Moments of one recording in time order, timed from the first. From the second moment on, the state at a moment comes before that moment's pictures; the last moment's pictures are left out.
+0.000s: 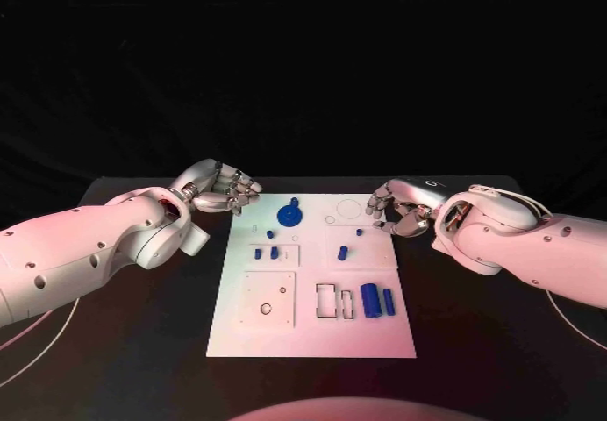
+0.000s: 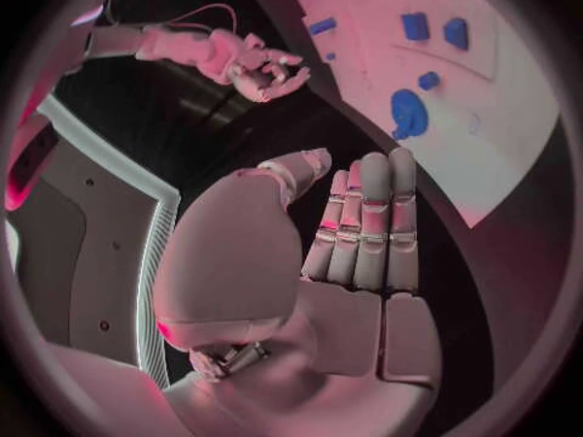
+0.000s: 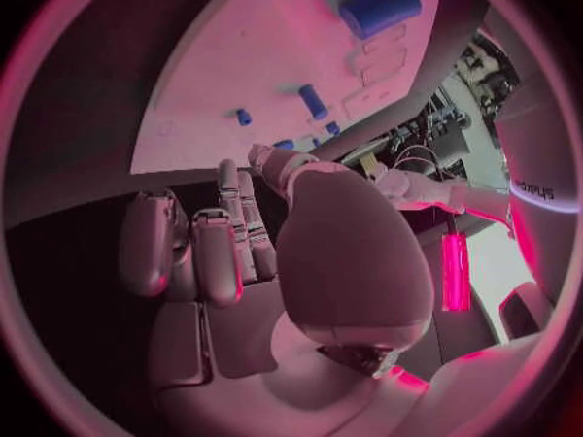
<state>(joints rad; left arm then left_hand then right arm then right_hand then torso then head) 1.23 -0.87 -0.06 1.45 -0.55 -0.27 0.22 1.37 -0.25 0.57 0.10 0.23 0.95 0.18 0.21 0.28 1.15 0.11 0.19 0.15 1.11 0.04 1.07 0.46 0.17 0.94 0.14 0.93 0.66 1.25 -0.92 -0.13 1.55 -1.49 -0.31 -0.07 1.38 -0.27 0.56 0.14 0.18 0.92 0.16 0.28 0.40 1.06 0.09 0.24 0.30 1.47 0.01 1.40 1.26 0.09 1.42 0.11 1.25 1.31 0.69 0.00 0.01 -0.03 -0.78</state>
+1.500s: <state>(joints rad) 1.23 -0.91 -0.07 1.53 -0.16 -0.31 0.39 1.38 -0.24 0.54 0.09 0.23 0.96 0.17 0.22 0.29 1.15 0.10 0.22 0.16 1.10 0.03 1.06 0.45 0.17 0.95 0.13 0.91 0.65 1.19 -0.78 -0.13 1.45 -1.72 -0.30 -0.16 1.36 -0.23 0.62 0.08 0.13 1.00 0.15 0.27 0.39 1.15 0.08 0.20 0.21 1.47 0.01 1.43 1.29 0.07 1.46 0.10 1.34 1.31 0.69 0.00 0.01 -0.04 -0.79</state>
